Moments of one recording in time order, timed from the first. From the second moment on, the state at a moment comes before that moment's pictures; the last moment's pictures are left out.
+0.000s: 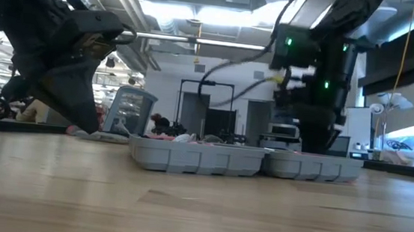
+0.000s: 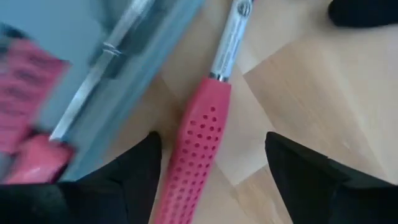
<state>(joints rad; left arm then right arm) -0.49 1.56 0.72 -0.28 -0.50 -1.39 -0.08 1.71 0.92 -0.66 0.15 0.50</state>
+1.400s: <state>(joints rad) -0.52 1.56 0.72 -0.30 -0.48 -1.24 0.10 1.47 0.92 -0.87 0.15 0.94</state>
